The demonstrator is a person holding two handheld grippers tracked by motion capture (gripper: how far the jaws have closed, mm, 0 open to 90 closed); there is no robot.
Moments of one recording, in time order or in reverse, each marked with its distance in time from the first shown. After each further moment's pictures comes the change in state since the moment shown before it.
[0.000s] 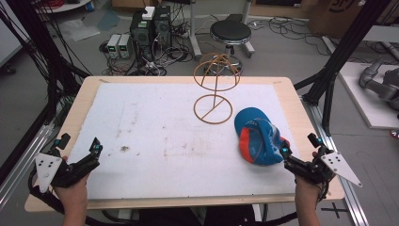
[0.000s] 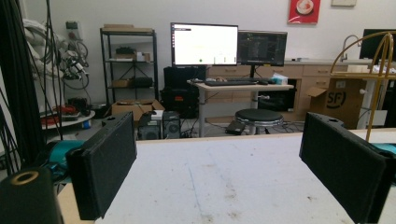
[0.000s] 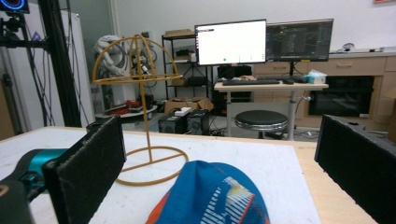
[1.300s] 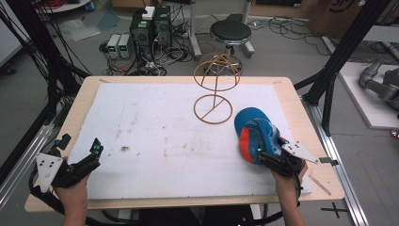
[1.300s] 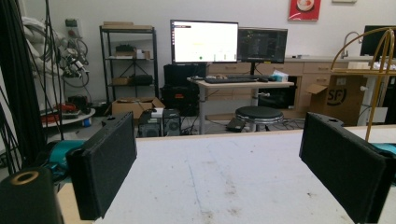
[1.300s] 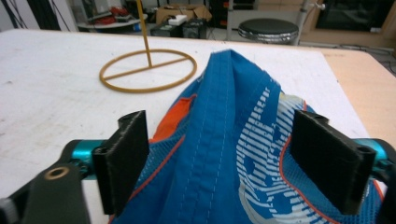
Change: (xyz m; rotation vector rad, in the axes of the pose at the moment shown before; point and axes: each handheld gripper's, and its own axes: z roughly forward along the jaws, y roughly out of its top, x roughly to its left) left arm 0.000 -0.001 0.000 0.012 0.003 -0.001; right arm 0.027 -0.044 0.047 0.399 -0.041 -0.035
